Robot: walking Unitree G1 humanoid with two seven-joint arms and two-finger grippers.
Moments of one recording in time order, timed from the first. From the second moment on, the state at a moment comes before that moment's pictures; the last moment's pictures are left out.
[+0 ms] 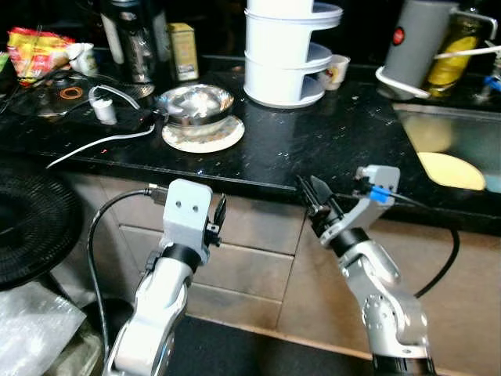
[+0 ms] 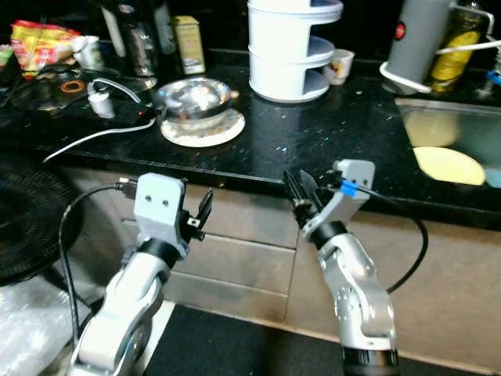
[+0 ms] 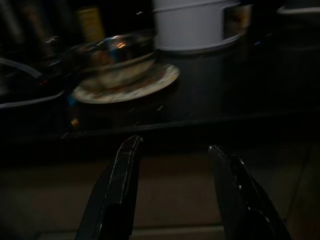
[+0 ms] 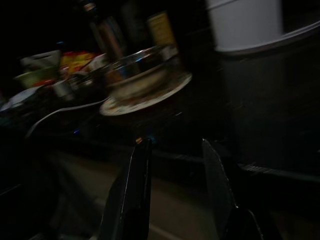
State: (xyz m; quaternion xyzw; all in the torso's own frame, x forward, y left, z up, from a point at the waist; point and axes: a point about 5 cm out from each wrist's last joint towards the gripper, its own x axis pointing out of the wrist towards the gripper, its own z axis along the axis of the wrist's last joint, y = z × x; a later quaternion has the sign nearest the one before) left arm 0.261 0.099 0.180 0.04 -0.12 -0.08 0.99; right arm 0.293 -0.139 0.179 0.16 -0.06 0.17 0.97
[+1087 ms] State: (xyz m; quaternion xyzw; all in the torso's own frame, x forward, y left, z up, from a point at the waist) left arm 0.264 0.103 0.177 0.03 -0.11 -0.07 0.99; right arm 0.295 -0.139 0.181 0.15 -0.06 0.18 0.97
